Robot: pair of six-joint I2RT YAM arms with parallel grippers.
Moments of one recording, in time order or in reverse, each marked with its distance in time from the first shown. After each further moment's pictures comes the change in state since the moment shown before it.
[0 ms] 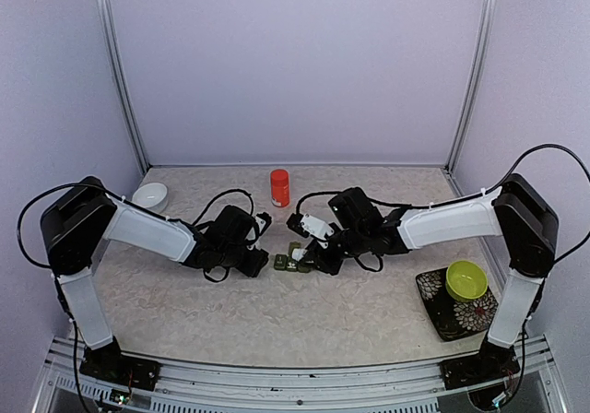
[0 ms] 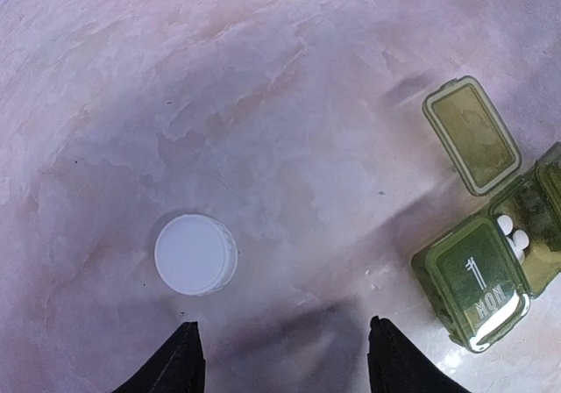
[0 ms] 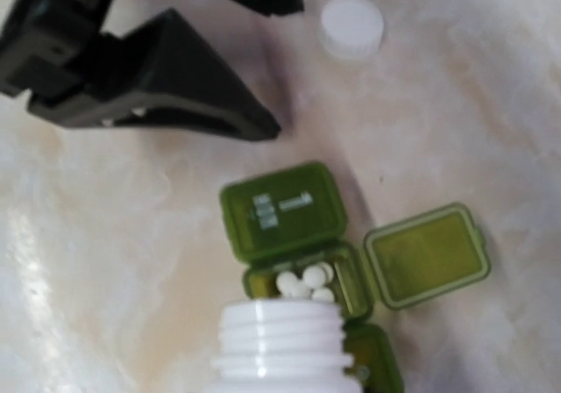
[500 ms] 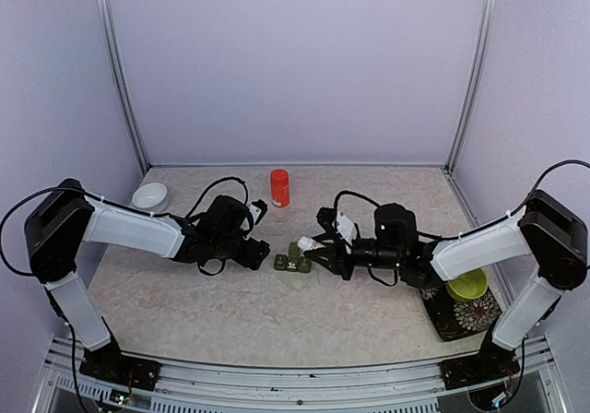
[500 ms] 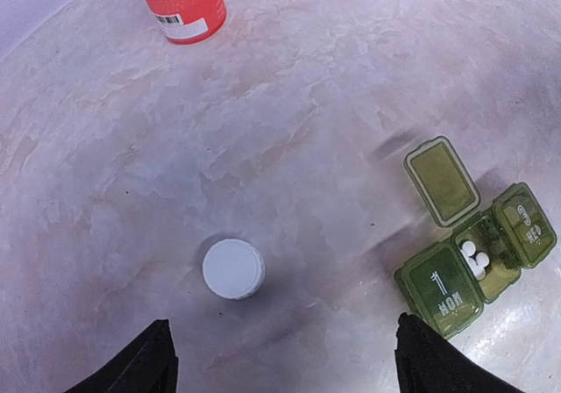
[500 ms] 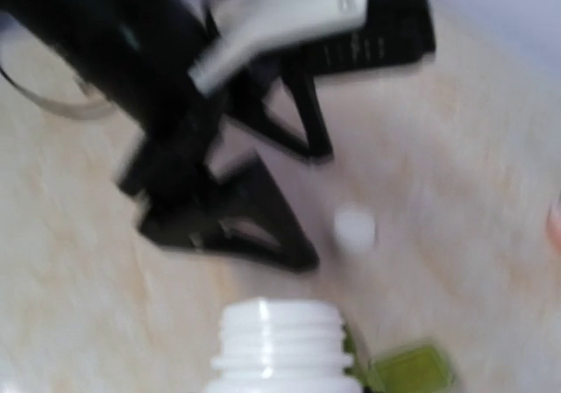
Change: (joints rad) left arm 0.004 -0.106 -0.005 -0.030 -0.018 -0.001; right arm 0.000 -0.197 -0.414 0.684 -0.085 0.087
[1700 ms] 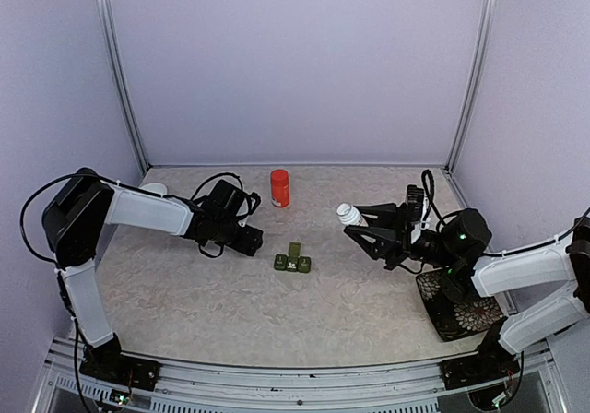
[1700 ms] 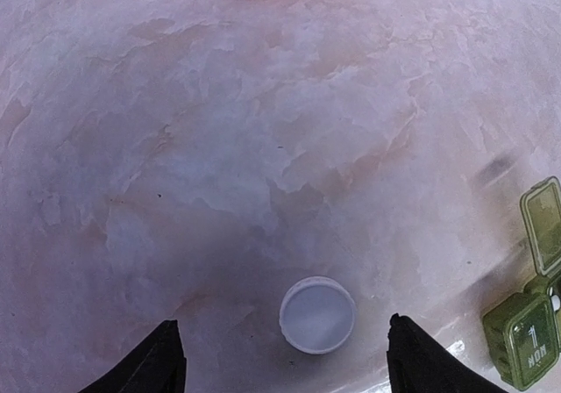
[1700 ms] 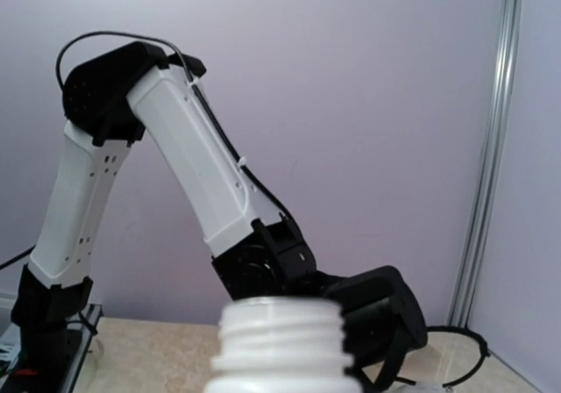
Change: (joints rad) left arm 0.132 0.135 0.175 -0.156 0.097 -0.024; right arm -0.080 -0.322 -0.273 0.666 -0.296 0.219
